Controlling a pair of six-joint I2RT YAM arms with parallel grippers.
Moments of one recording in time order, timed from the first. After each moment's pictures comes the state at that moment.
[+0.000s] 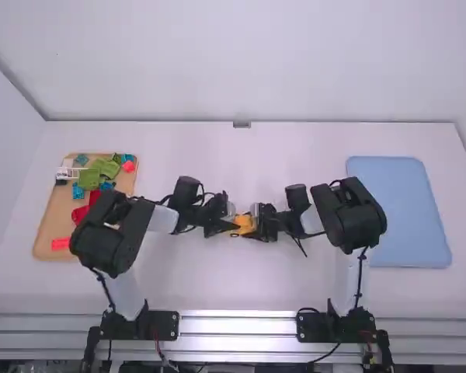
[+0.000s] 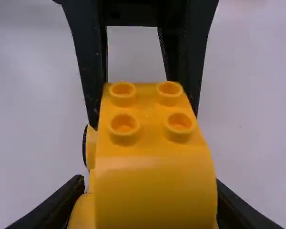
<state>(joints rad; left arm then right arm) -0.29 1.87 0.68 0.29 0.94 0.80 0.29 2.13 0.67 0.51 -1.09 -0.94</state>
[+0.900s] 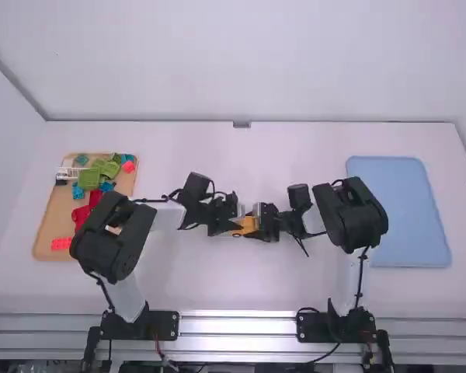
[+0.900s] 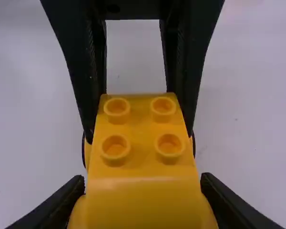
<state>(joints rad) -0.36 1.84 0.77 0.07 0.78 0.89 0.27 2.13 0.67 0.51 -1.10 -0.94</state>
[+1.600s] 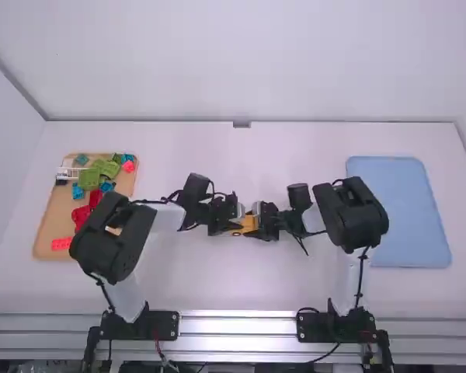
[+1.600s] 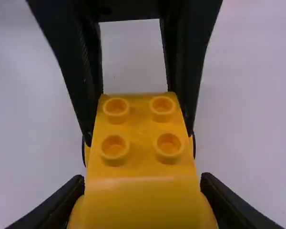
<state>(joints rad) -0.36 1.83 0.75 0.12 0.76 0.88 0.28 2.13 0.69 0.48 -1.09 -0.94</state>
